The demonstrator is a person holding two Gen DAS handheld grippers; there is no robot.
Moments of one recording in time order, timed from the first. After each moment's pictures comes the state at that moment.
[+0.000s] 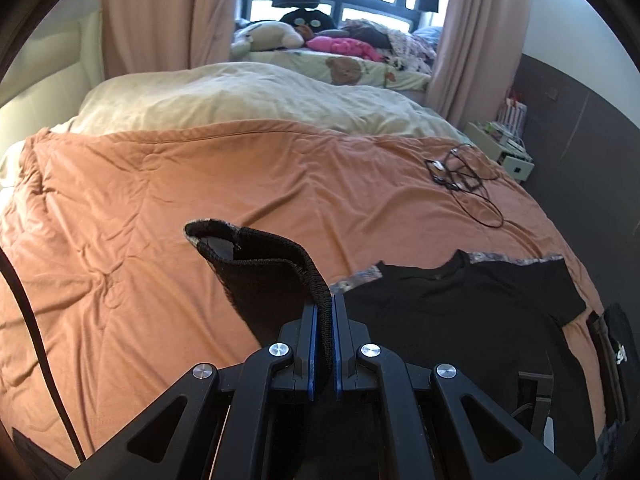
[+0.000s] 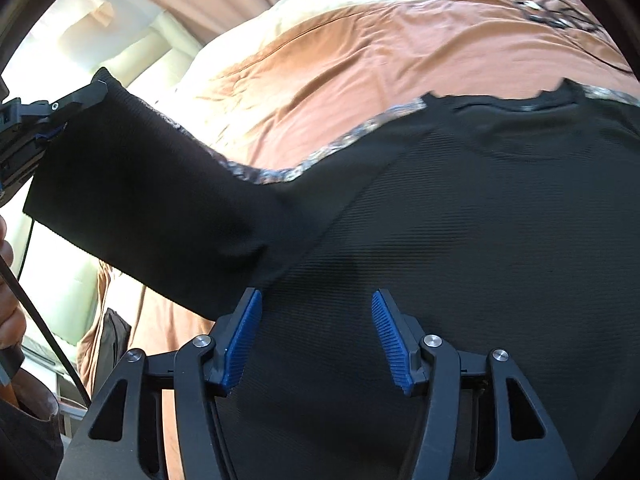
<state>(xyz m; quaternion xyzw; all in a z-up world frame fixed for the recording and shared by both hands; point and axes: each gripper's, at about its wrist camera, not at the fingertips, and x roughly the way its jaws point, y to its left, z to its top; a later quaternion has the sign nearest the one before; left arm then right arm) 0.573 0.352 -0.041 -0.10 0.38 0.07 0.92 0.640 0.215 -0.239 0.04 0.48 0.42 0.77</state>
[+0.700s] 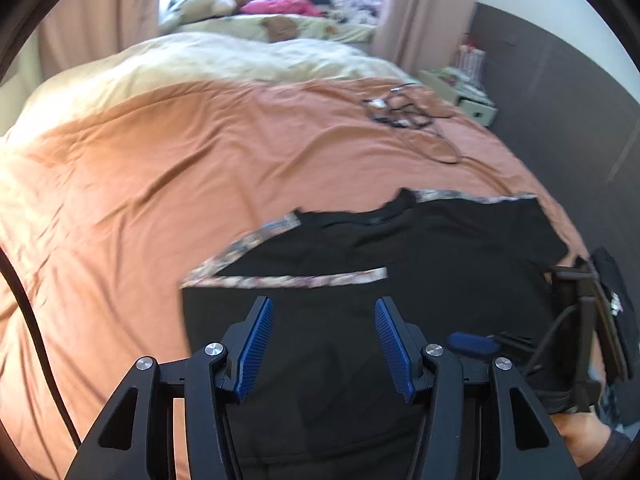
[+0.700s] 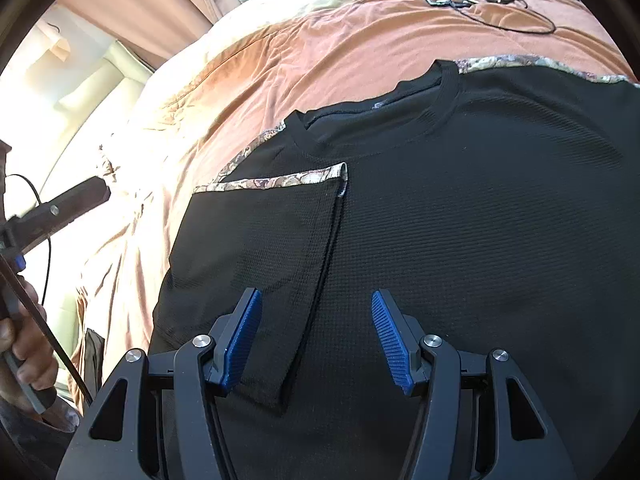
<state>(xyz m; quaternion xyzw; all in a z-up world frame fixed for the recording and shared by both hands) 0.604 0.278 -0.103 -0.08 0.44 0.00 0.89 0.661 0.127 -0.226 0.07 0.50 0.36 0.79</state>
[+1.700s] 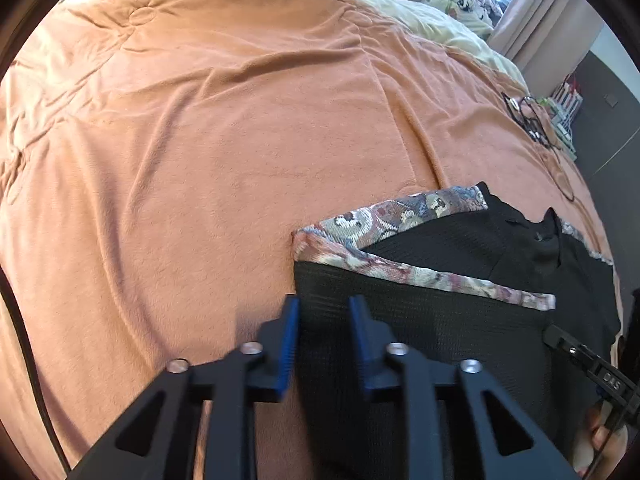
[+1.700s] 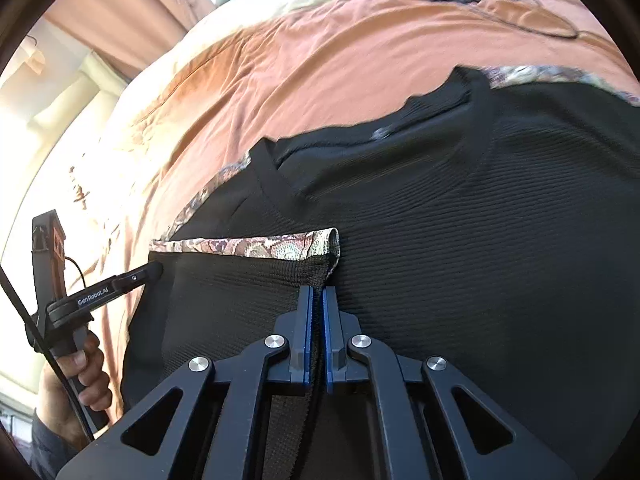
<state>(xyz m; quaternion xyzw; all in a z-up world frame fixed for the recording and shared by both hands) 0.646 0.402 -0.232 -0.20 0.49 0.10 0.84 0.731 0.176 -0.264 0.07 0.49 0.31 0.81</state>
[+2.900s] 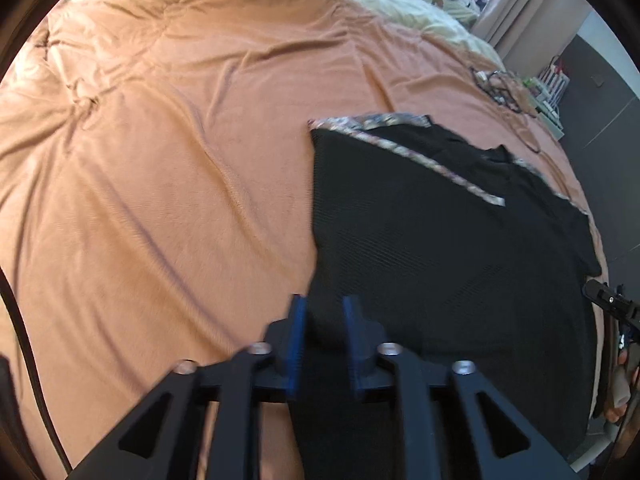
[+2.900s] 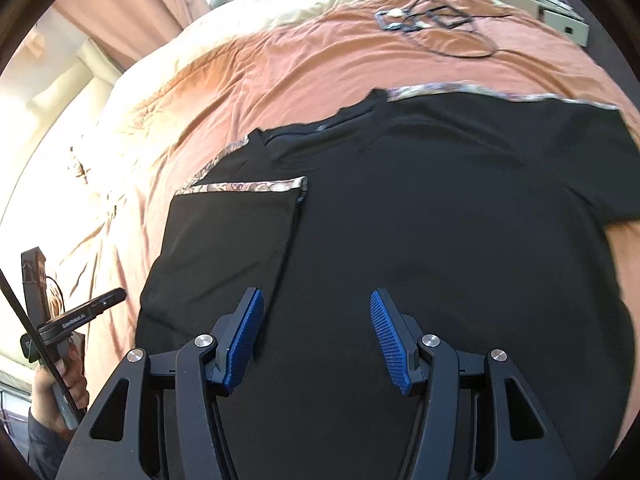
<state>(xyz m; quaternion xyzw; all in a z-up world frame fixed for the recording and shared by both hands) 0.507 0.346 -0.167 -0.19 0.51 0.09 0.83 0.634 0.056 -0.153 0.03 0.49 0.28 0.82</state>
